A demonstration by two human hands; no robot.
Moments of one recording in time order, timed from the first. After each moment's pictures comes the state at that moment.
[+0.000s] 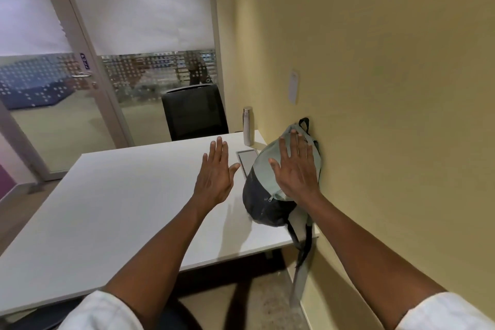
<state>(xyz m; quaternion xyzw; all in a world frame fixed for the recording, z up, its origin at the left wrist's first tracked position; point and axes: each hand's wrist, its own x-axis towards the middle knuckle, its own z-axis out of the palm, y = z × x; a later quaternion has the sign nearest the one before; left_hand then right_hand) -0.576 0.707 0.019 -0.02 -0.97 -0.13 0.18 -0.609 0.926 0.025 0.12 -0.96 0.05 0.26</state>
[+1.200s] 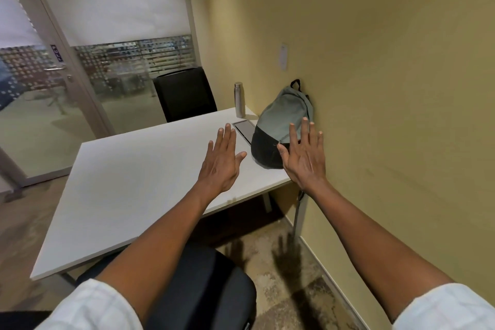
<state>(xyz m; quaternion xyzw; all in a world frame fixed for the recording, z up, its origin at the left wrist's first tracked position) -0.329 0.600 0.034 -0.15 -0.97 -0.14 0.15 -0.324 0.823 0.030 -0.03 -0.97 0.03 0.25</state>
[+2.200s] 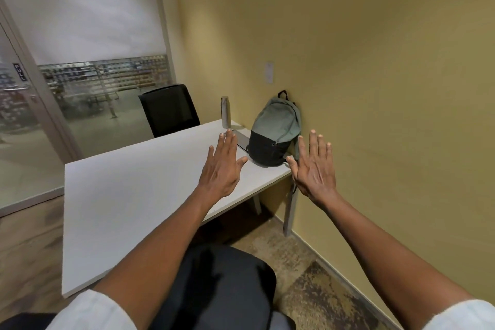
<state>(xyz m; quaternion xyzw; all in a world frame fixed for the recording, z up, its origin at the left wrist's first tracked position) -0.226 0.436 0.073 -0.26 -0.94 -0.16 0.16 -0.156 0.670 0.065 -0.13 -0.96 -0.03 0.26</state>
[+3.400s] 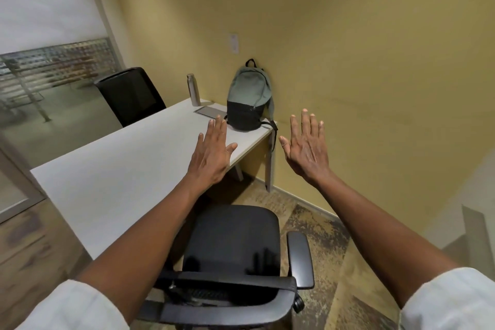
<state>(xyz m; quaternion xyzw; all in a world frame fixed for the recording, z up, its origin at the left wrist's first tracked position) -0.150 0.280 0.061 -0.38 -0.90 -0.17 0.12 -0.024 0.498 0.055 -0.25 -0.94 -0.05 0.22</state>
